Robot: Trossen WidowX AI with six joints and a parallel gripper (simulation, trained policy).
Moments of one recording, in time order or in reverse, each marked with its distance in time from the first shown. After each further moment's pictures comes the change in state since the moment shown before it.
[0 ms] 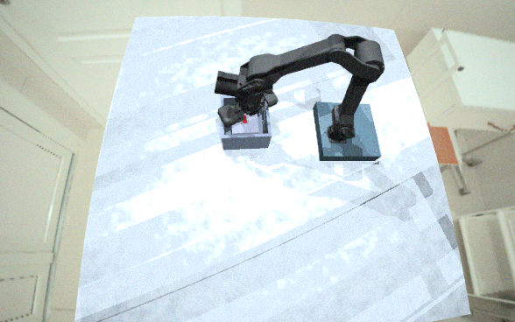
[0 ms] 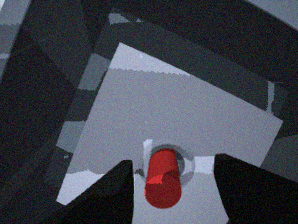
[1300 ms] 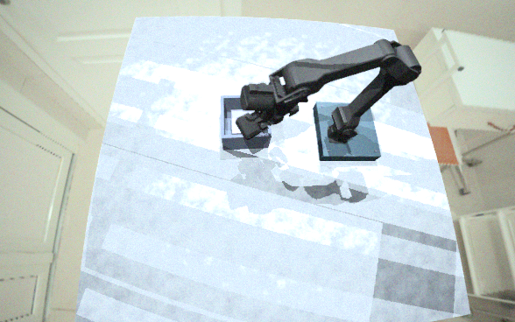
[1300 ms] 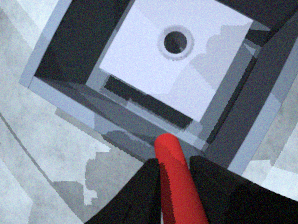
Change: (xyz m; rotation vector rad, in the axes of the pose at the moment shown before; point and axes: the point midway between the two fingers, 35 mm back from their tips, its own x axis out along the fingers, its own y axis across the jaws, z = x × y) arm -0.076 -0.002 -0.072 -0.056 -0.086 0.118
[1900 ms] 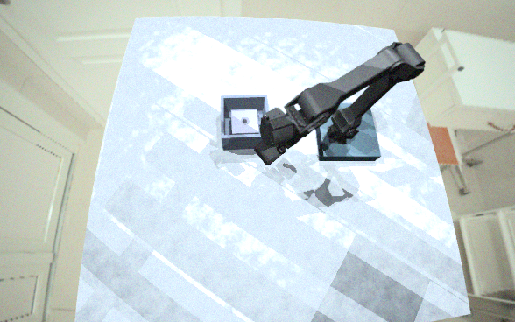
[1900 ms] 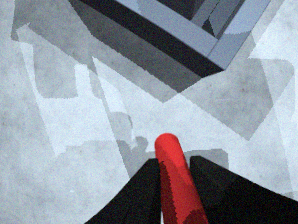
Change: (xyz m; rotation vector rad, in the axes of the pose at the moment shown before) arm 0.010 -0.012 -0.081 -0.085 0.087 0.006
